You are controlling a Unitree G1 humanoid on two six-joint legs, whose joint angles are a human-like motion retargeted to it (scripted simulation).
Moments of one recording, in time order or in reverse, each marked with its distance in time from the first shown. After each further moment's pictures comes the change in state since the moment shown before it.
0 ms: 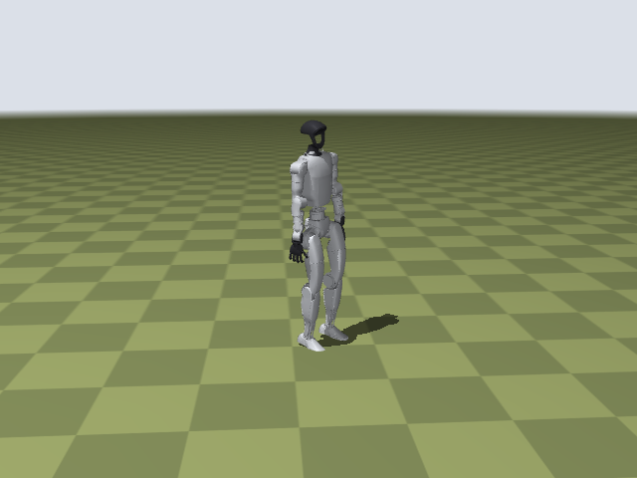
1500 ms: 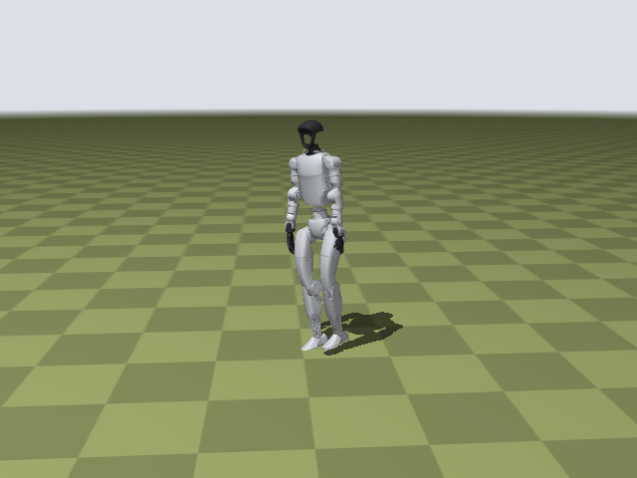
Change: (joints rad) left arm -0.015 -0.025 0.040 -0.033 -0.066 -0.018 0.036; right arm -0.023 0.012 0.022 -0.142 -0.006 -0.005 -0.043; waist 0.037 -0.095 0.032; left_leg -0.076 -0.060 0.095 0.233 -0.164 0.087; right_leg -0.029 -0.032 -0.033 -0.085 0.004 0.027
